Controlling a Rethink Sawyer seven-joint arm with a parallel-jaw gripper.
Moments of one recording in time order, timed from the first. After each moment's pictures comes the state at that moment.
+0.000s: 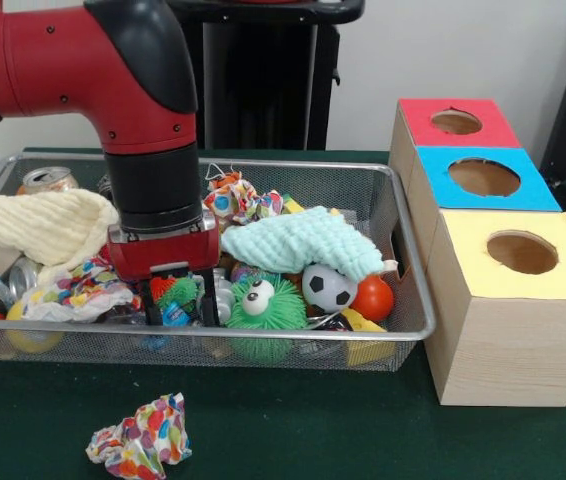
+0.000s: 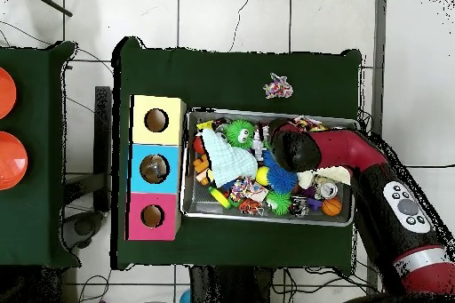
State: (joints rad) arm -0.83 -0.40 0.63 1.50 -0.77 0.47 1.62
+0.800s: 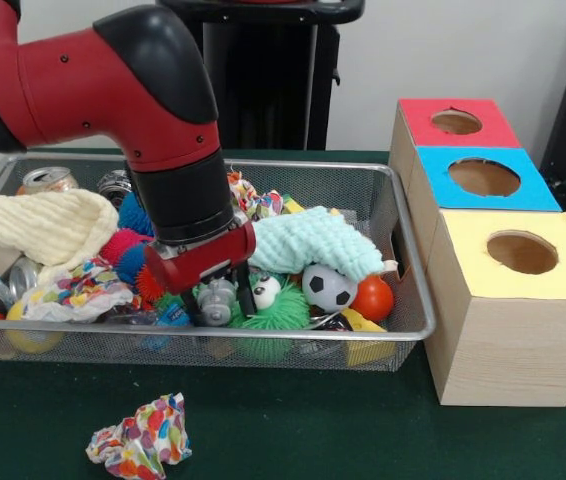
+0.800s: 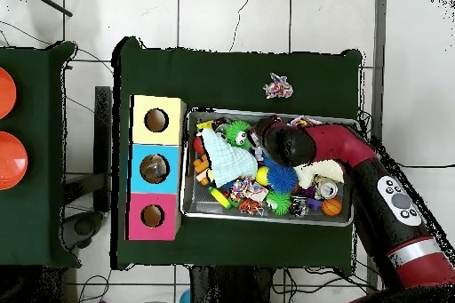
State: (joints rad) arm -0.91 -0.31 0.79 1.50 -0.80 0.61 1.19
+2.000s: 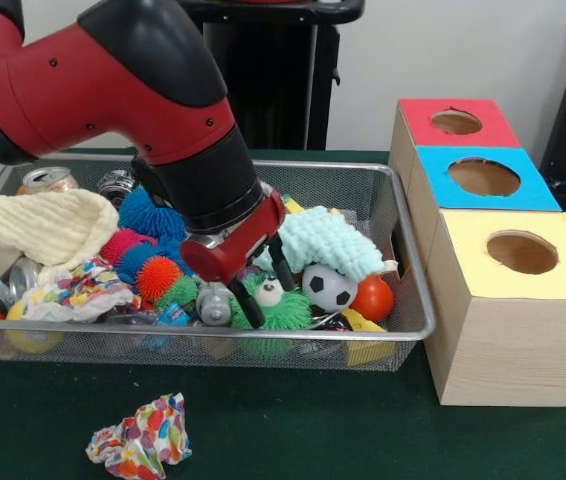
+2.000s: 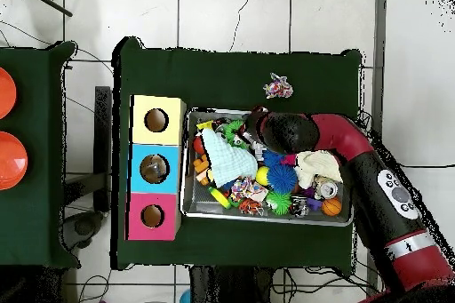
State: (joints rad) arm -0.95 -0.27 0.94 1.48 -0.71 0.79 0.84
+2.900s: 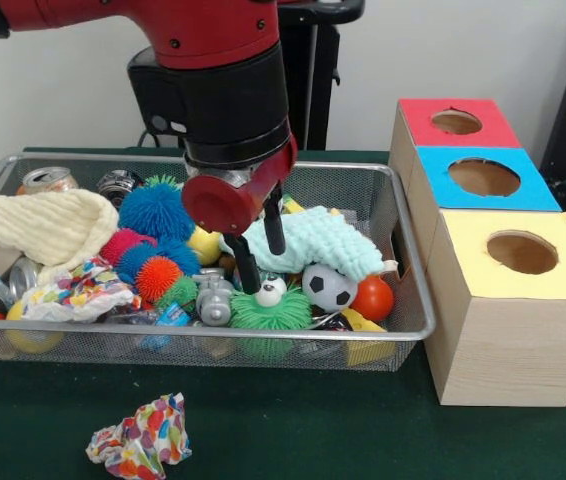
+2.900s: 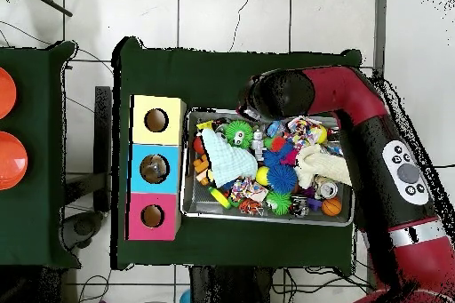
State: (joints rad) arm -0.81 -0.46 0.94 1.33 -0.71 1.06 0.72
